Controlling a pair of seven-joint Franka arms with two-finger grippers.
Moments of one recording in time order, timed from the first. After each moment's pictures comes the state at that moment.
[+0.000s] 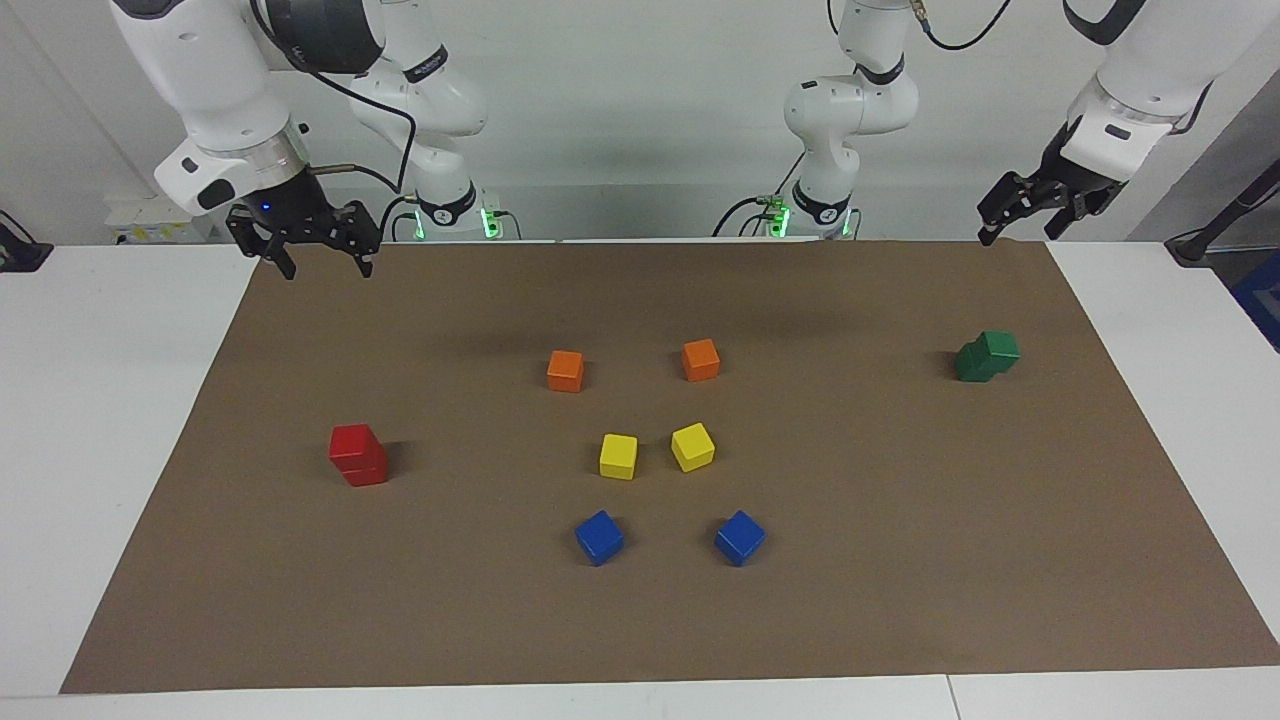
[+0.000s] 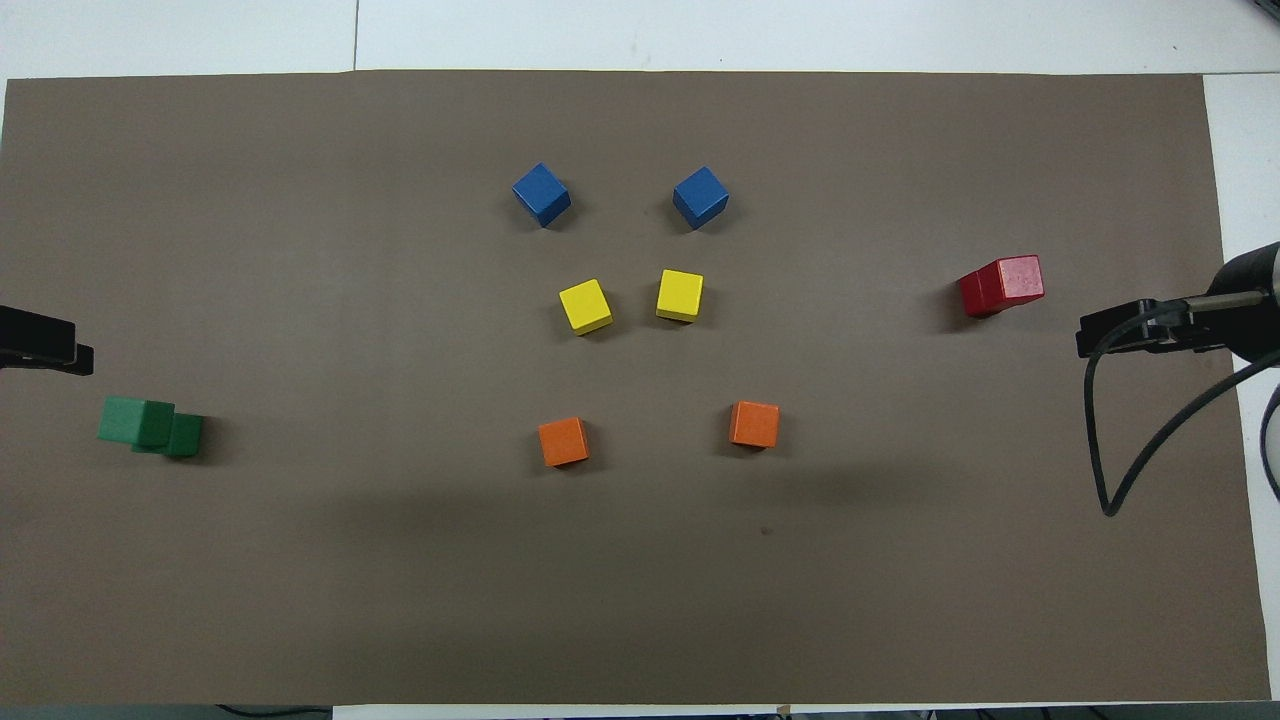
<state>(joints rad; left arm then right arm) 0.02 -0.09 0.01 -1.62 -0.02 1.48 -0.02 -0.11 -0.10 0.12 -1.74 0.01 1.61 -0.01</state>
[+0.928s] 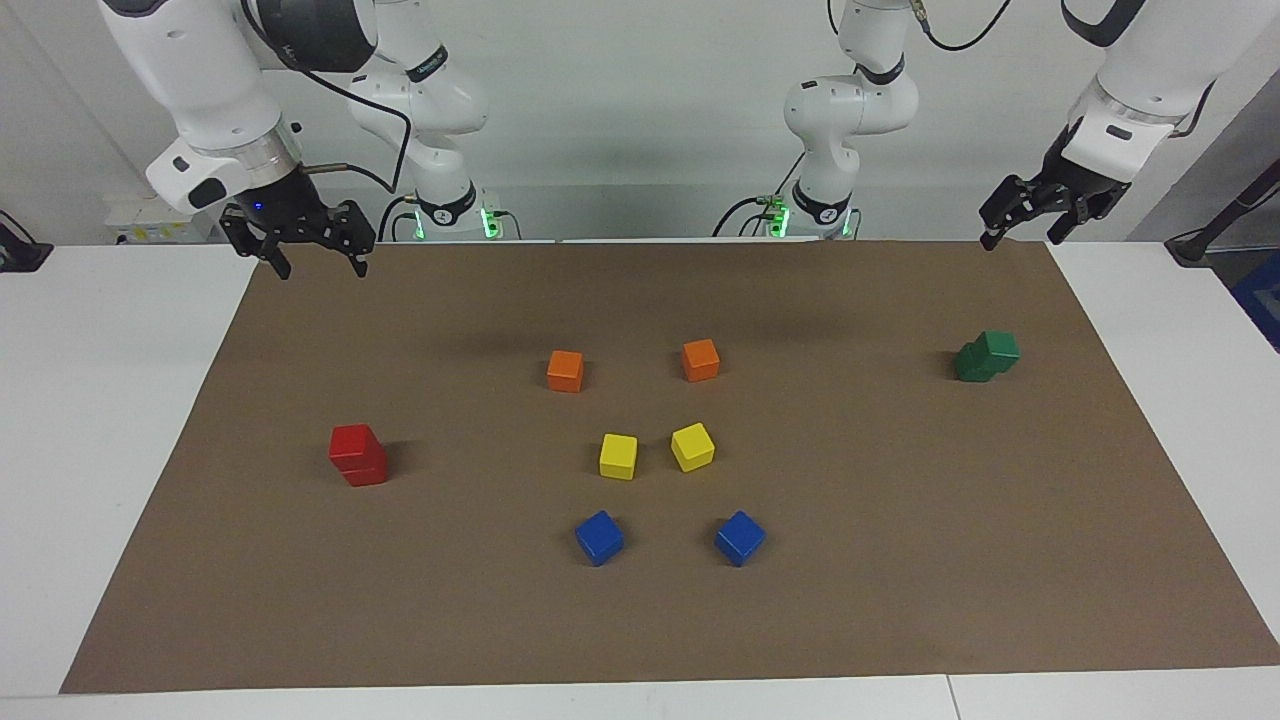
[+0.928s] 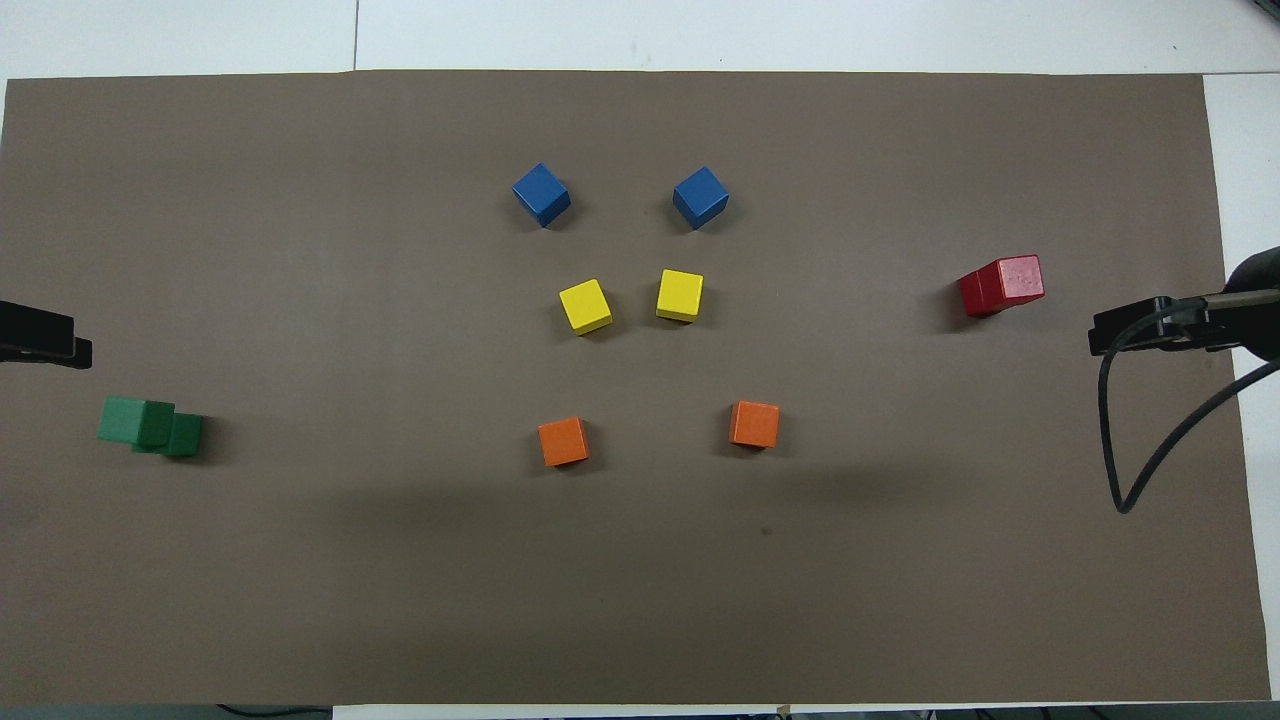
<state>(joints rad) 0.02 -0.09 0.01 -1.63 -0.01 1.49 -0.01 -0.03 -0.10 0.02 -1.74 -0.01 1.61 -0.01</state>
